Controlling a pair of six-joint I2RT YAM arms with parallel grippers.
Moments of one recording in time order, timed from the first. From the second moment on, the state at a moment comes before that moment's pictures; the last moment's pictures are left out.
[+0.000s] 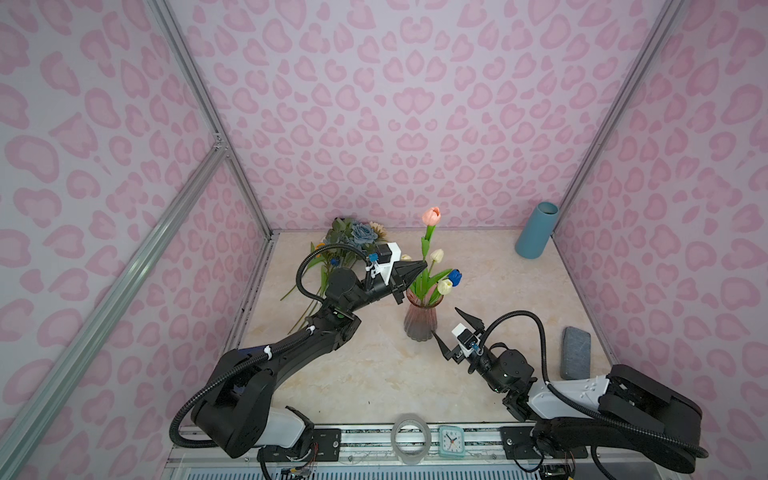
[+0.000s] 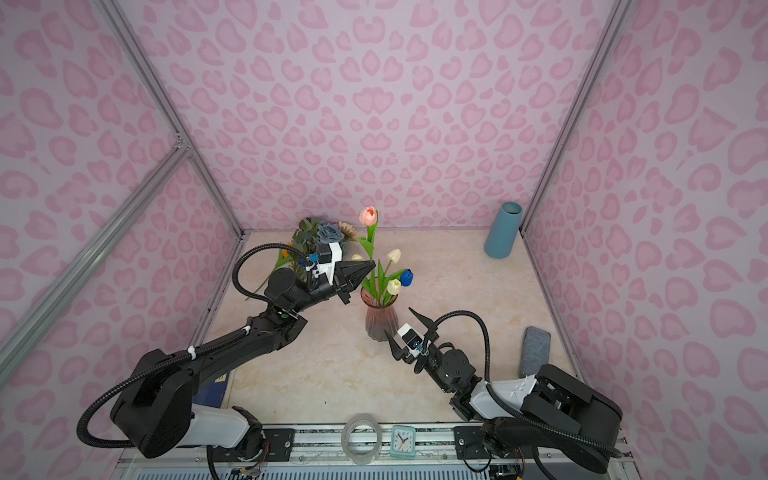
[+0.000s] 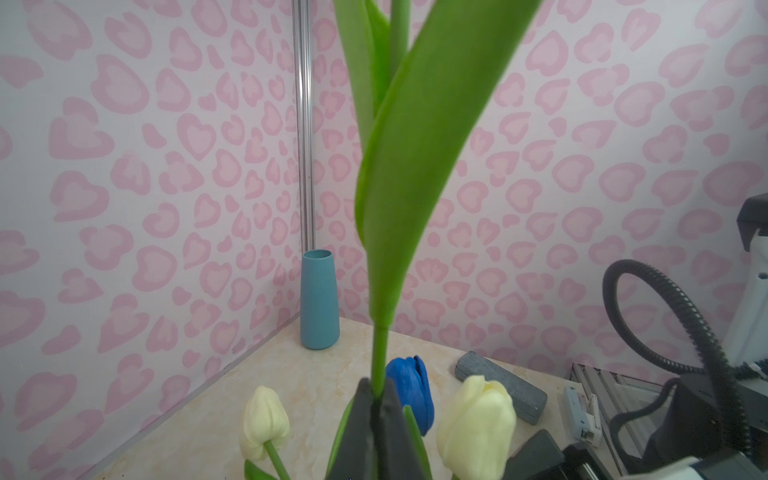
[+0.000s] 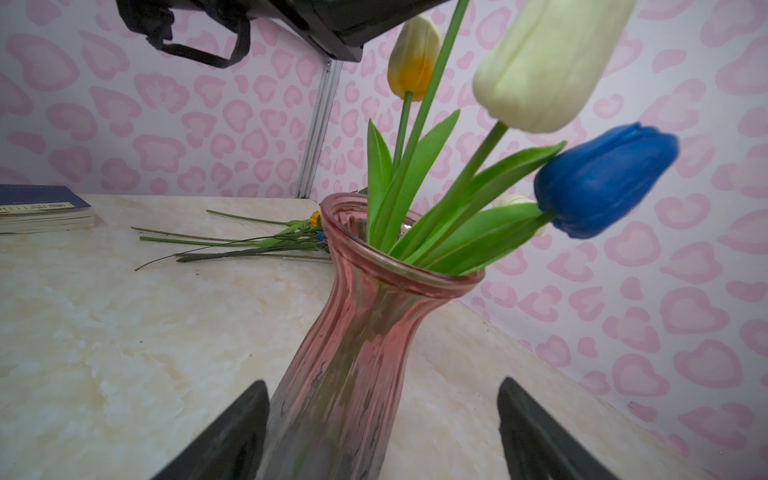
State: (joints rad) left arm -0.58 1.41 0.82 0.85 0.60 -0.18; right arm 0.88 1.27 0.12 1.24 0.21 -0.34
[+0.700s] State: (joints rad) left arm -0.62 1.34 0.74 0.77 0.55 -0.08; right arm 0.88 1.28 0.12 1.24 0.21 -0.34
